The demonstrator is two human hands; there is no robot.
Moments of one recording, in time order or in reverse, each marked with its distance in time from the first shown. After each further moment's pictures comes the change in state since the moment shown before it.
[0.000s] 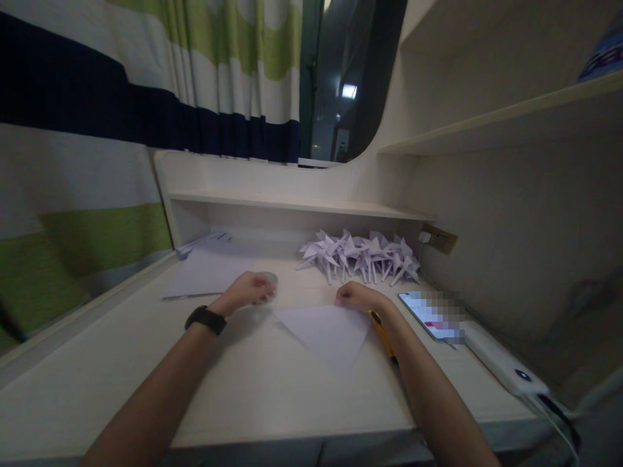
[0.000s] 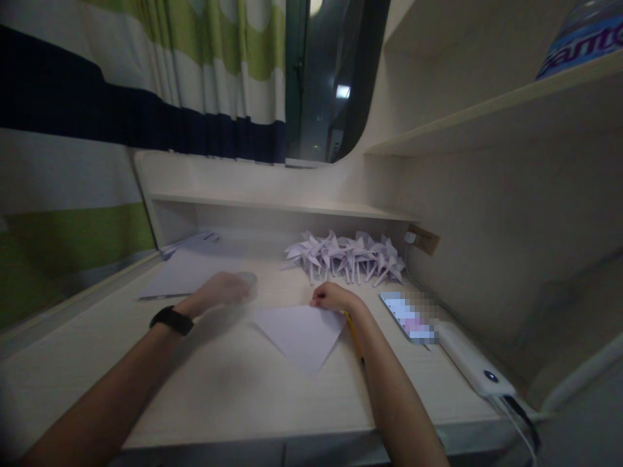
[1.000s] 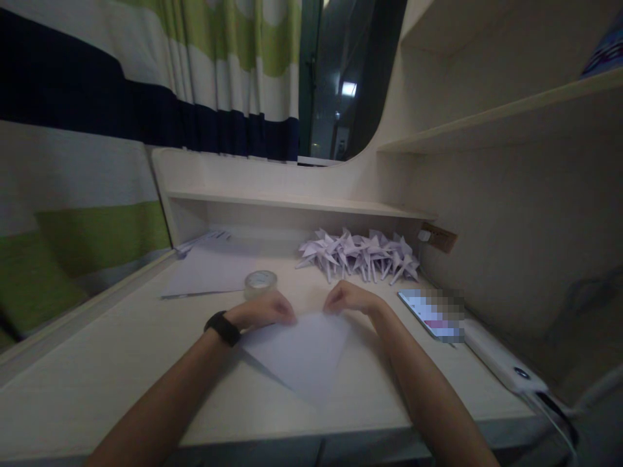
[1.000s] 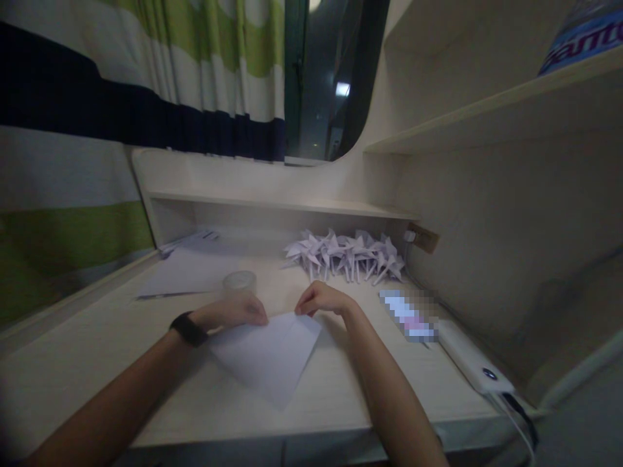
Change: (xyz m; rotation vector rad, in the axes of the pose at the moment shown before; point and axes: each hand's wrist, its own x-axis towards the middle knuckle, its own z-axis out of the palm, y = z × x) left_hand -0.011 0.015 0.035 -0.006 -0.377 0.190; right_hand -0.001 -0.030 0.009 0.596 -0.124 -0.004
